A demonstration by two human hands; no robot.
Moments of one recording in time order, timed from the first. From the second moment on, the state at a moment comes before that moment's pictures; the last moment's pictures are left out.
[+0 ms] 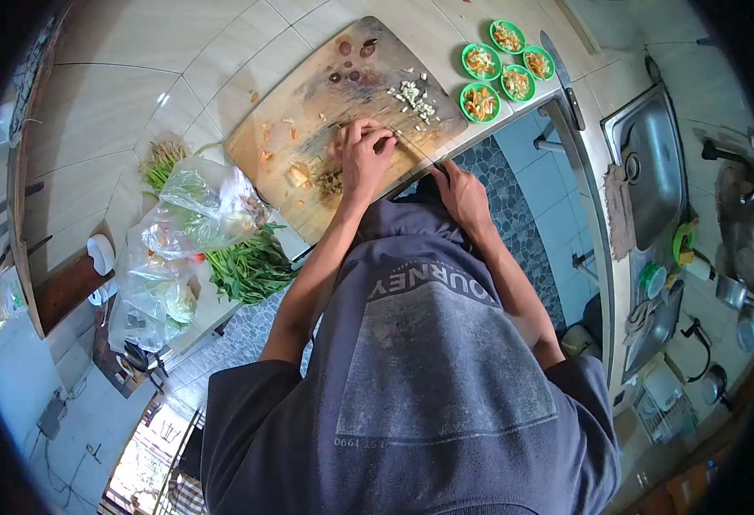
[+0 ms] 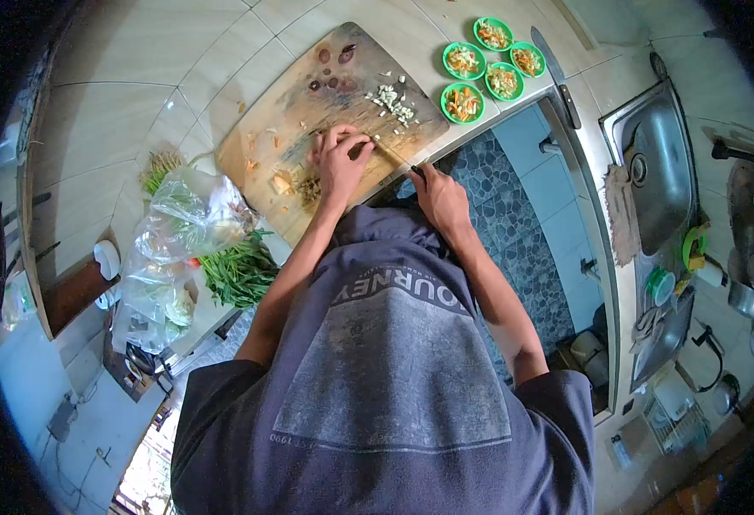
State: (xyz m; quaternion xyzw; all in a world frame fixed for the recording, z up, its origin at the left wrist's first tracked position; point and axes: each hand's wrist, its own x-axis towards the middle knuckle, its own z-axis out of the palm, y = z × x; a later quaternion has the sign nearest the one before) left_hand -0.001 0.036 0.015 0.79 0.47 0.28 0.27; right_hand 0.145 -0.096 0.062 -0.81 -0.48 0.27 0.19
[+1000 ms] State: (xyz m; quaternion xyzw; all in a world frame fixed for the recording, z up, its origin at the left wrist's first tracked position) left_hand 0.007 0.032 0.021 0.80 0.47 0.29 0.26; right_hand 0.140 -0.104 0.033 -0.78 -0.54 0.27 0.16
